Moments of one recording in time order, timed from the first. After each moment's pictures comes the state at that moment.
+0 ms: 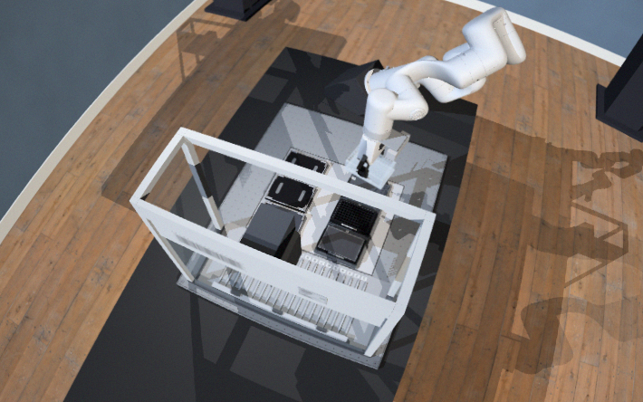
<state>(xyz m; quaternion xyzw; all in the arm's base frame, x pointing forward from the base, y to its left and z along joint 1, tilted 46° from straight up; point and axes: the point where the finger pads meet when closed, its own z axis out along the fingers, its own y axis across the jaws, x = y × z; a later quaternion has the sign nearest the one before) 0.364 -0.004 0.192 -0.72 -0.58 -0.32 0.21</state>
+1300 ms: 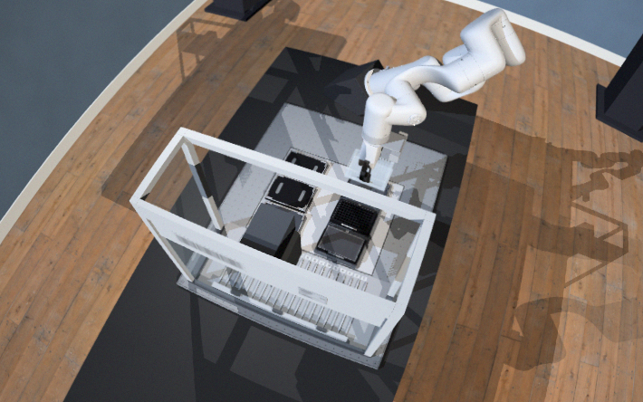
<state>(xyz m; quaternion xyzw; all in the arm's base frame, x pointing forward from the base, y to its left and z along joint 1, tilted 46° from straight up) 0.368 0.009 0.179 -0.66 -0.64 -0.34 0.18</state>
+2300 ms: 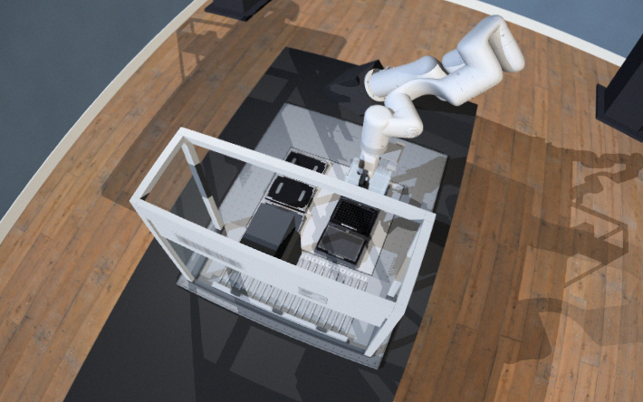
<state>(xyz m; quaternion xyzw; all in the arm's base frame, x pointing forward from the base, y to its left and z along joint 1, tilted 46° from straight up) 0.378 0.040 0.147 -0.66 -0.64 -0.34 0.18</state>
